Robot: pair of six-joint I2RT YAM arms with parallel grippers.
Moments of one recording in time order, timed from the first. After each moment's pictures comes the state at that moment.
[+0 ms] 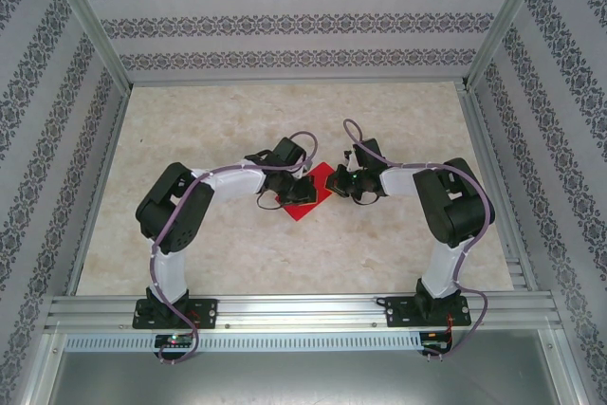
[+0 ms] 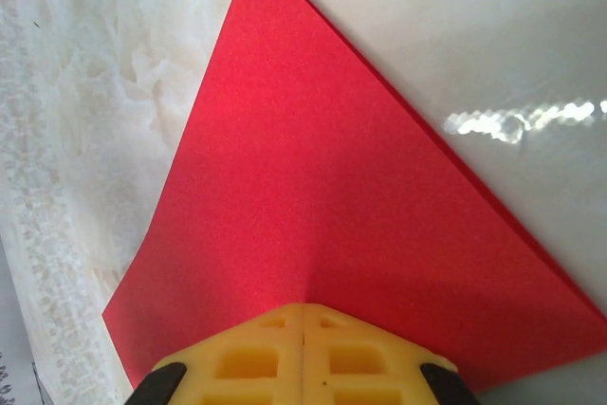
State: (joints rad) left arm -0.67 1.94 1.22 -0.32 0.48 -0.72; right arm 0.37 1.86 0.87 0.02 -0.52 0.73
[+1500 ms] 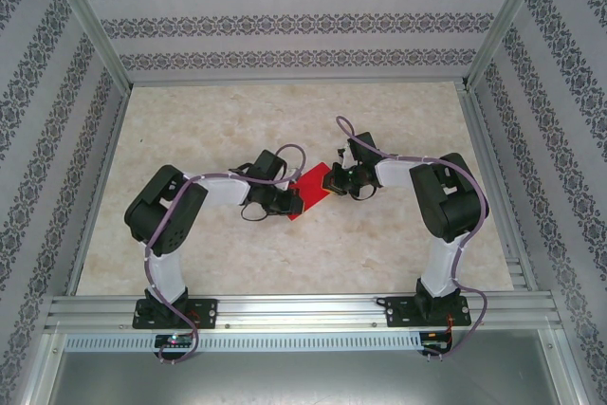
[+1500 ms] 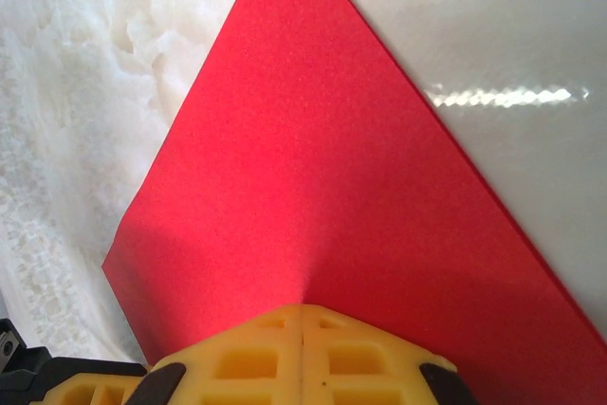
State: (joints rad) left arm -0.59 1.87 0.96 -0.17 0.58 -0.54; right arm 0.37 1.91 0.99 -0.15 -0.55 0.63
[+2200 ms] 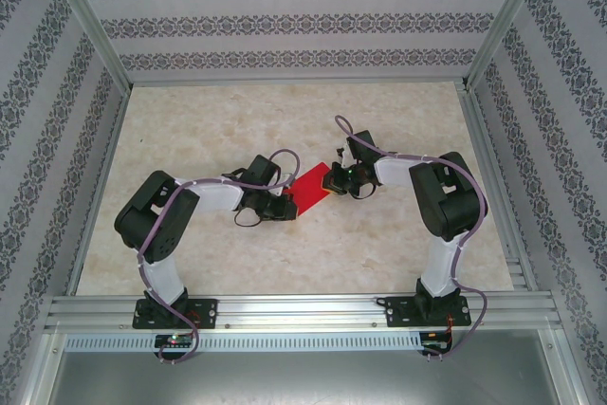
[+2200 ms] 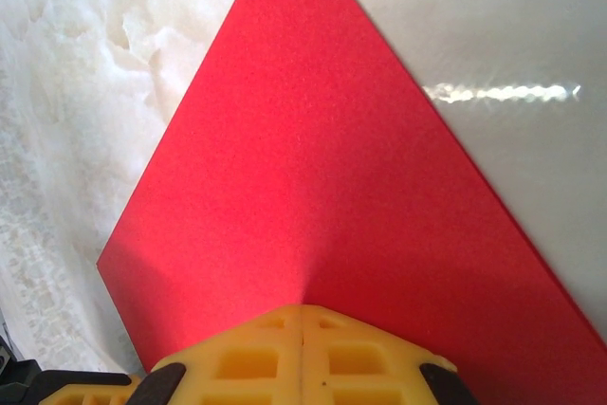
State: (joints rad) left arm -0.59 1.80 0.88 -0.18 0.56 -0.53; right arm 0.37 1.92 1.01 -0.20 -0.55 0.61
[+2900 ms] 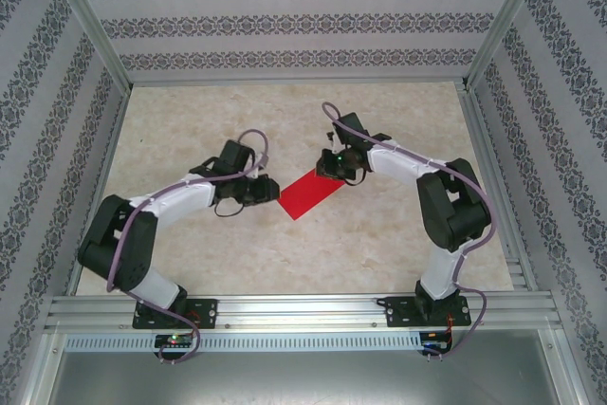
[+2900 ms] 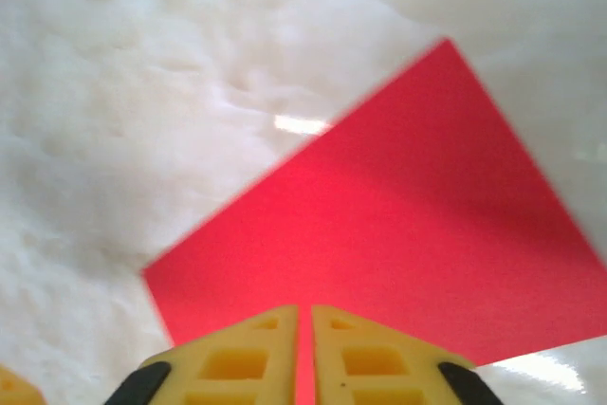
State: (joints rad) left arm -0.44 1.53 0.88 -0.31 0.47 -0.64; right arm 0.49 1.83 1.23 -0.46 -0.32 0.54
